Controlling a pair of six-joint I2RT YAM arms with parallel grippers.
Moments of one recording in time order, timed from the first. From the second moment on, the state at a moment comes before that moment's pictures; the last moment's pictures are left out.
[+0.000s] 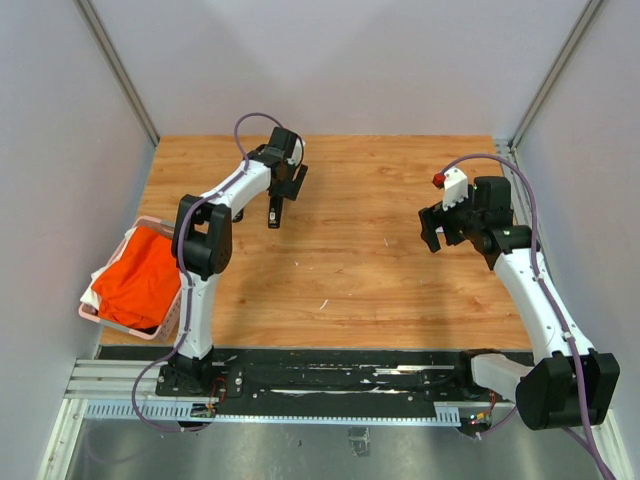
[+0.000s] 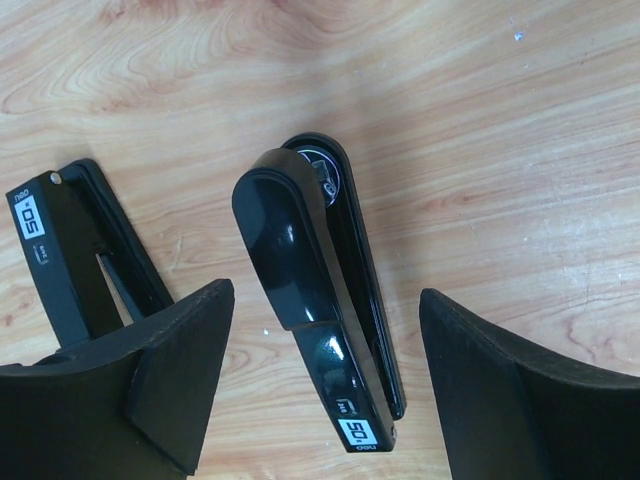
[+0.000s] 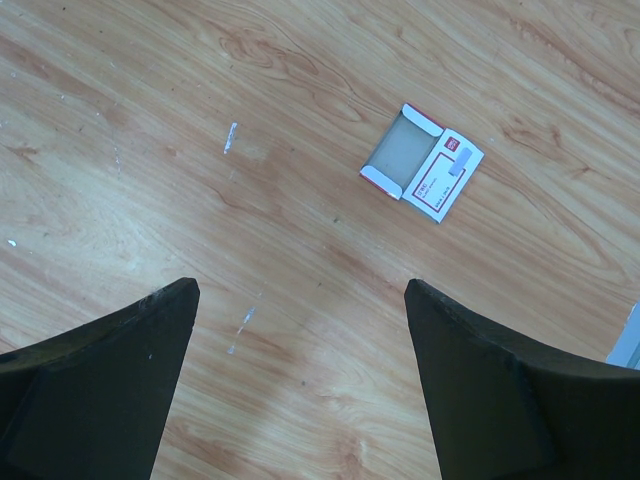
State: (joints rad) left arm -0.36 2.21 1.85 -0.58 -0.24 0.08; right arm 0.10 1.13 0.98 -0.56 -0.27 -0.36
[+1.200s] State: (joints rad) left arm -0.36 2.28 1.94 -0.63 -0.25 0.07; right arm 0.11 1.15 0.98 -0.54 -0.28 -0.36
